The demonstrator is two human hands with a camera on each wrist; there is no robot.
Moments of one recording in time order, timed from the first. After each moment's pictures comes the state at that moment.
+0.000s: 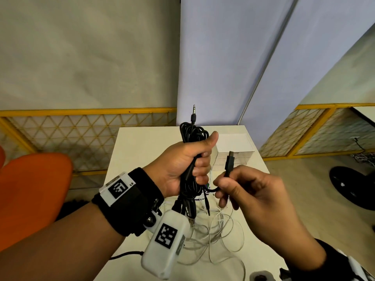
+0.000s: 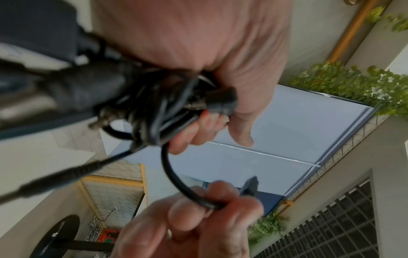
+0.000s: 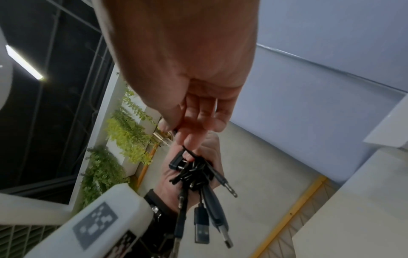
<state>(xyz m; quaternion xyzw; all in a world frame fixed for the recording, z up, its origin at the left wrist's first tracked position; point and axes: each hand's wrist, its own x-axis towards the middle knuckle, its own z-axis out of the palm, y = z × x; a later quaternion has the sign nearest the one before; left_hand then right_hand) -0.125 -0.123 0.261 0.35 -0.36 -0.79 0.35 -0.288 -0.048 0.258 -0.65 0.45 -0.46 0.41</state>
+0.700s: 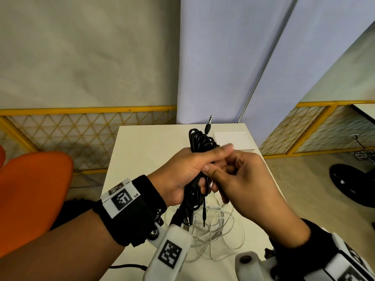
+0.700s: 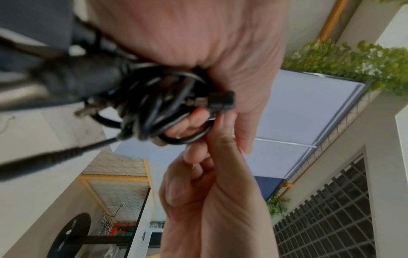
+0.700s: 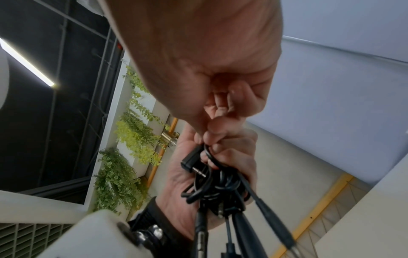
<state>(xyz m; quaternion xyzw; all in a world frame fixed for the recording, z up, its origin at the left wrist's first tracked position) -0.131 -0.107 0.255 0.39 -0.44 -0.73 0.33 -0.266 -0.070 0.272 -0.63 0.52 -0.39 0.43</state>
